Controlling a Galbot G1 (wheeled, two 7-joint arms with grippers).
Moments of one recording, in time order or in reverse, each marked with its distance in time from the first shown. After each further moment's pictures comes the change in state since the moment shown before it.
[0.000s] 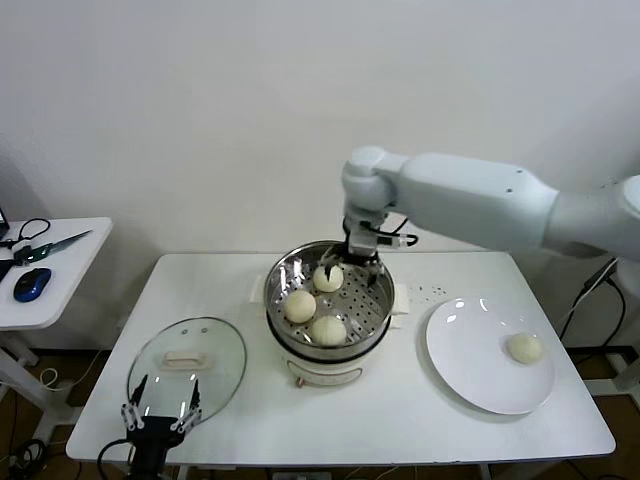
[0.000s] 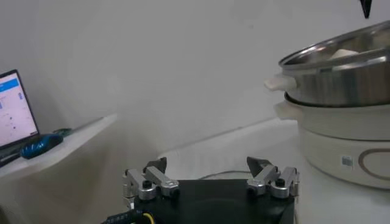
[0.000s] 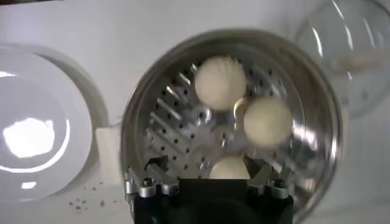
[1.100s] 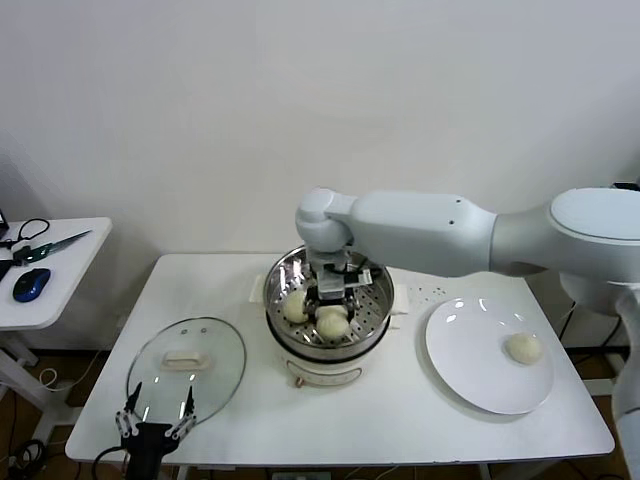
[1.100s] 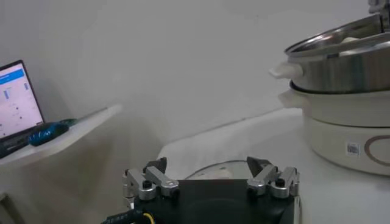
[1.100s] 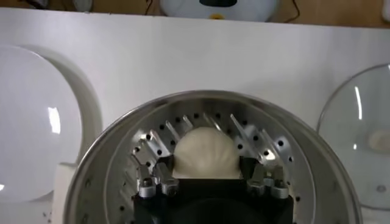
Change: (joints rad) left arm 0.008 -0.006 -0.025 0.031 -0.016 -0.012 0.000; right arm -0.156 0.245 0.010 0.020 -0.126 0.148 -0.135
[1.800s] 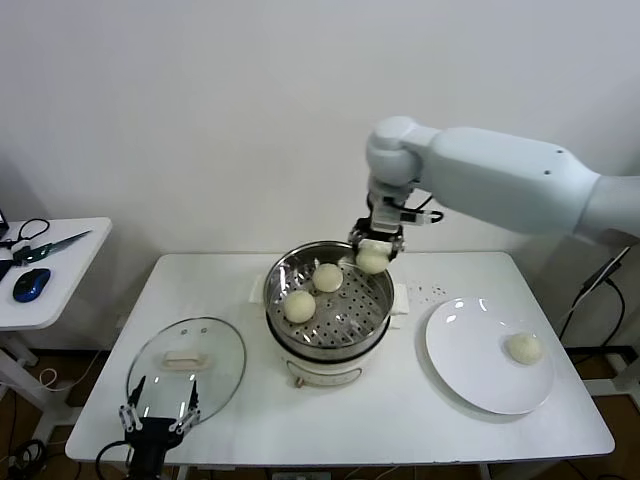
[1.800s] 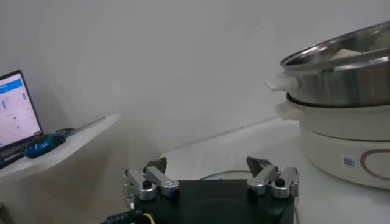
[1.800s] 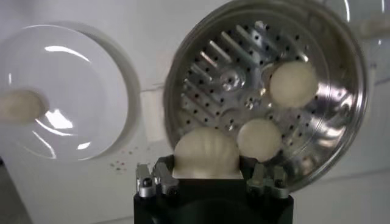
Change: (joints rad) left arm -0.002 -0.005 0.014 -0.027 0.018 0.008 0.000; right arm 0.137 -0.131 0.037 -0.025 -0.003 -0.012 0.007
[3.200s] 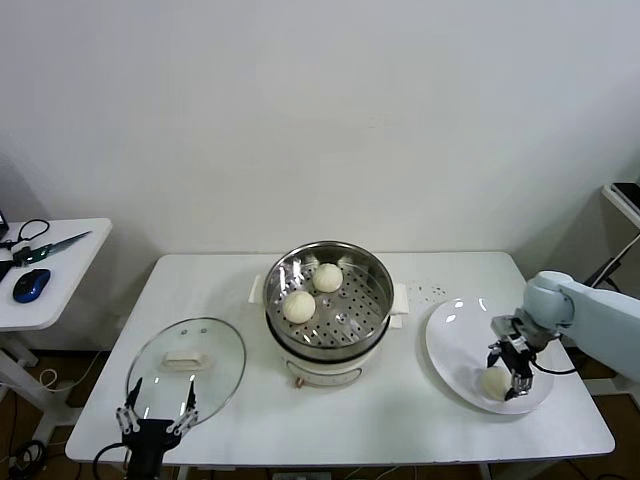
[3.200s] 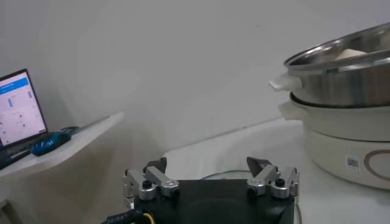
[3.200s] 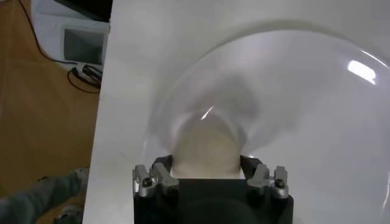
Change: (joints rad) left arm 0.008 -0.014 -0.006 -0.009 0.000 -0.002 -0.002; right arm -0.555 -0.633 0.145 -0.028 0.118 -0.639 0.133
